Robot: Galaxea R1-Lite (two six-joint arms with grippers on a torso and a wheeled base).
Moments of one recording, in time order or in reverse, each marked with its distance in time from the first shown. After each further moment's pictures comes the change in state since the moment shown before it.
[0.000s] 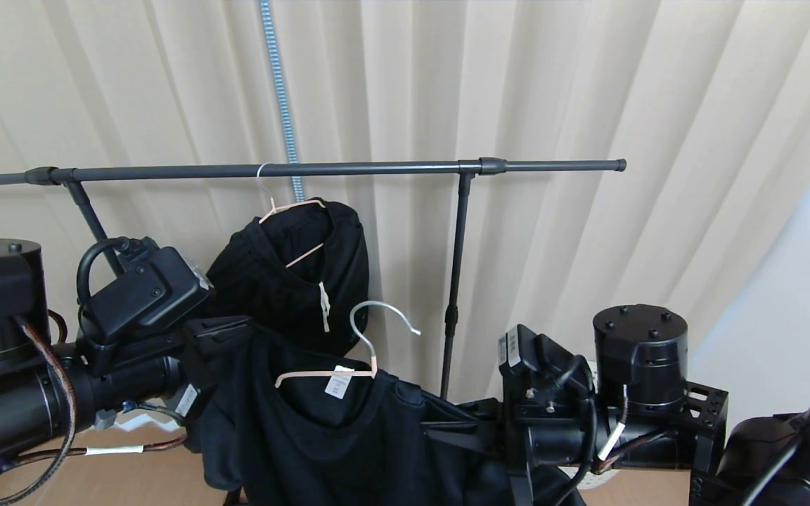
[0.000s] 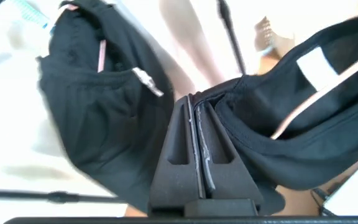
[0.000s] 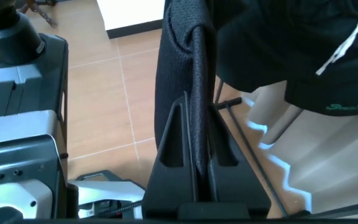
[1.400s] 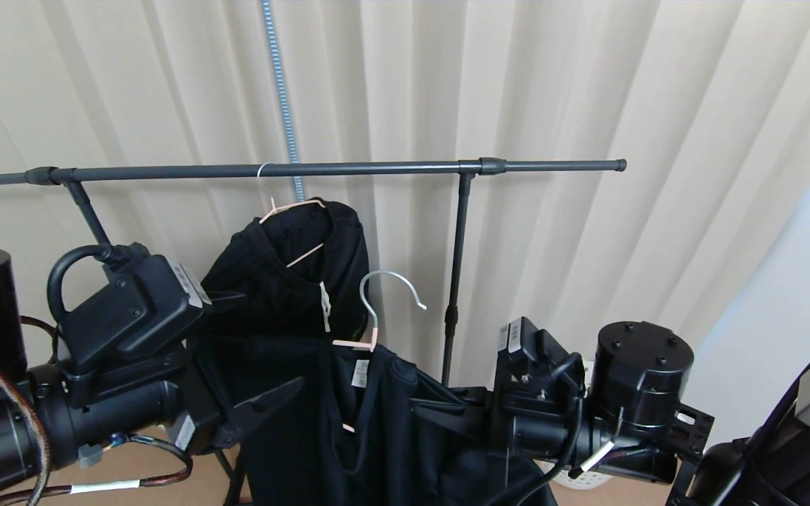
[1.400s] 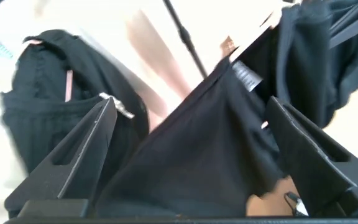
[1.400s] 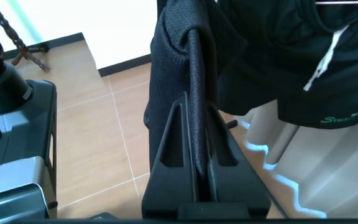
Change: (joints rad) left arm -0.122 -0.082 0.009 0.039 0.017 -0.053; right arm 0.016 0.104 0.066 -0.361 -0.079 0.148
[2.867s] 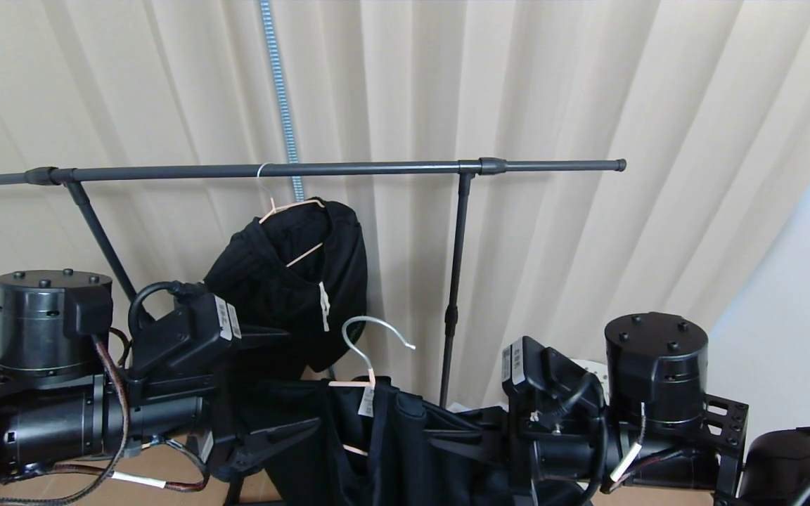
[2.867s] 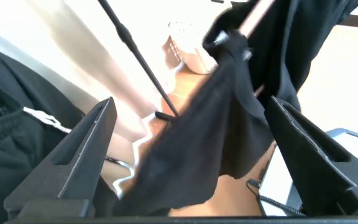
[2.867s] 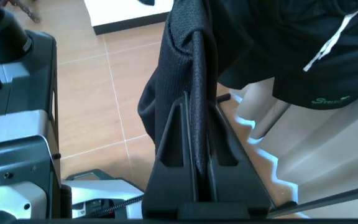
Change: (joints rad) left arm 0.157 0.206 0.044 -0.096 -0.433 0.077; right arm 0.022 -0.153 -0.029 0.372 0.000 -0.203
